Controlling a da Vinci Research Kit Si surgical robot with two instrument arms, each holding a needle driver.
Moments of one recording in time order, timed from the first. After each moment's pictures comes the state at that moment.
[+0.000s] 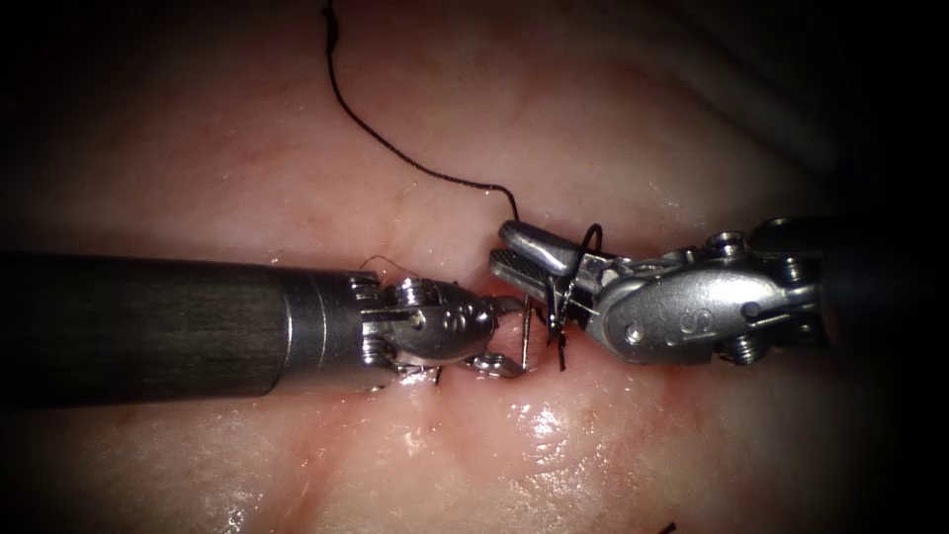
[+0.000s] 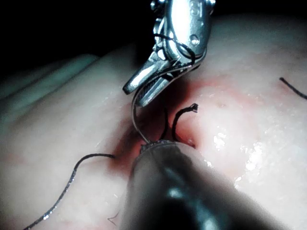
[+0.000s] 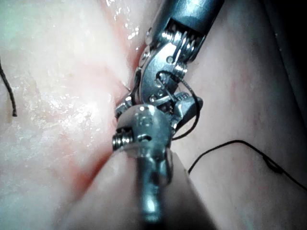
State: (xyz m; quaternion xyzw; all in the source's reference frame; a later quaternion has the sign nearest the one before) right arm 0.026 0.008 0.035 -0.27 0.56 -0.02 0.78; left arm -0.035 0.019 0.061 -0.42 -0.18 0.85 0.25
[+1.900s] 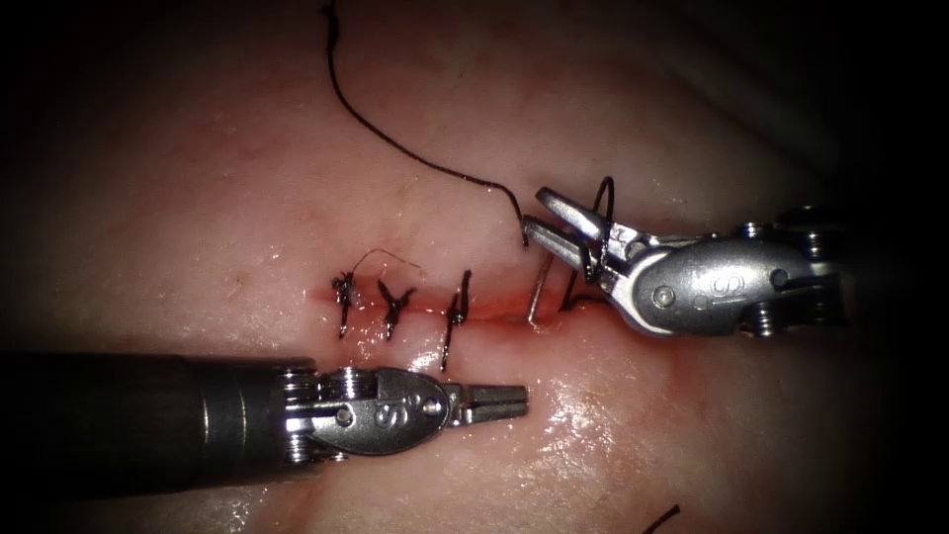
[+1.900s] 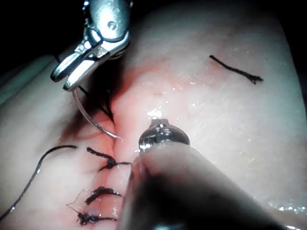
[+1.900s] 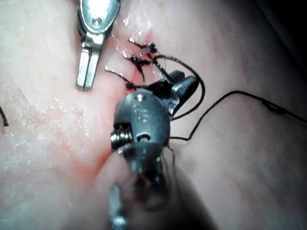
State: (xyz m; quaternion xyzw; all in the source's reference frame) right arm 0.025 0.011 0.037 -0.20 0.56 0.12 0.80; left arm -0.033 0.013 0.058 -0.47 -0.08 0.84 0.25
